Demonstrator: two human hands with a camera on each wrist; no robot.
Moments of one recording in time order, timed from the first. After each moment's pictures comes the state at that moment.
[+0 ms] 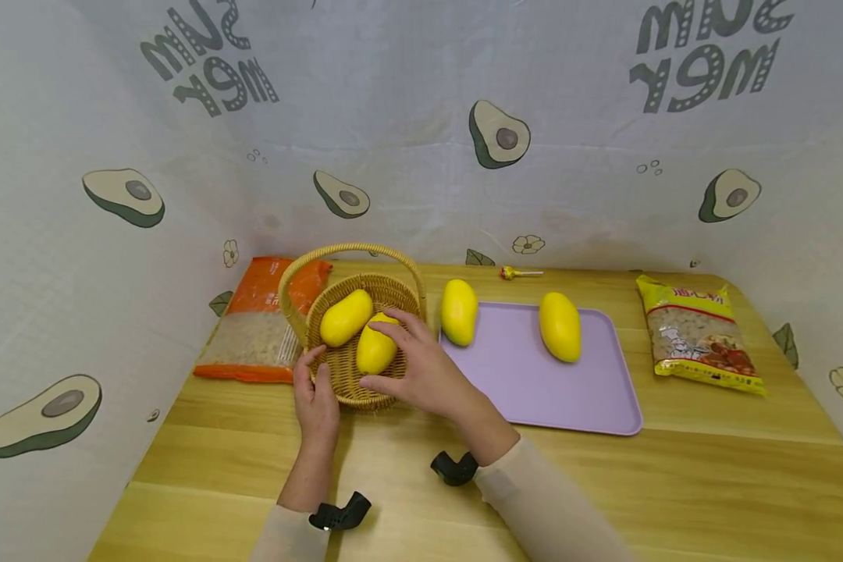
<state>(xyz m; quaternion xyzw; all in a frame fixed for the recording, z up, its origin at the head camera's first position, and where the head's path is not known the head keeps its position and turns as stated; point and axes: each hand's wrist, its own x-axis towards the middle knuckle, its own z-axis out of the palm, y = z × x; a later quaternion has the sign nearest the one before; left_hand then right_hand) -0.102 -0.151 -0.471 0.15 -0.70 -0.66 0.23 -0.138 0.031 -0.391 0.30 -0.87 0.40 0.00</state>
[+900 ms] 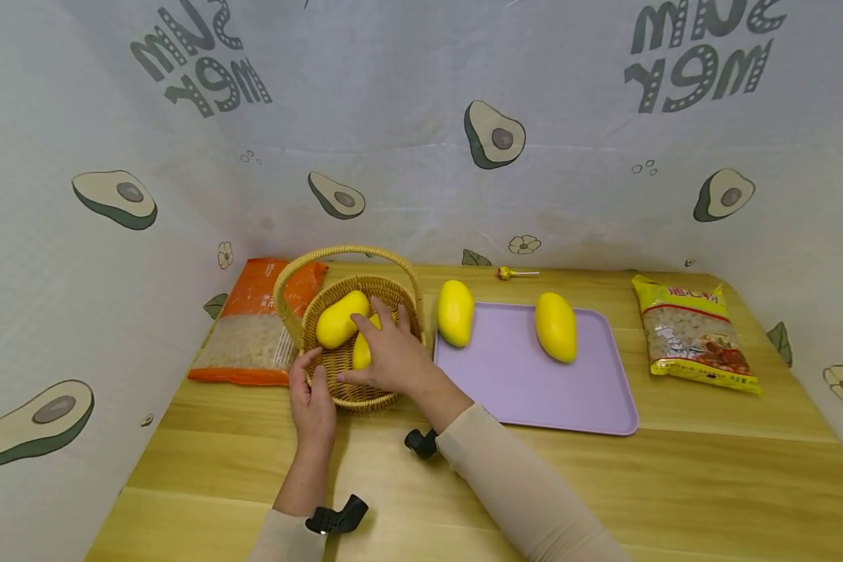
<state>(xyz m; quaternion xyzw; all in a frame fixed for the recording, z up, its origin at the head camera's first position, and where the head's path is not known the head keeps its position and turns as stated) -0.100 -0.153 -0.473 0.15 -0.71 -0.65 0.22 -0.173 -0.015 -0.408 0.23 -0.95 0.19 -0.07</state>
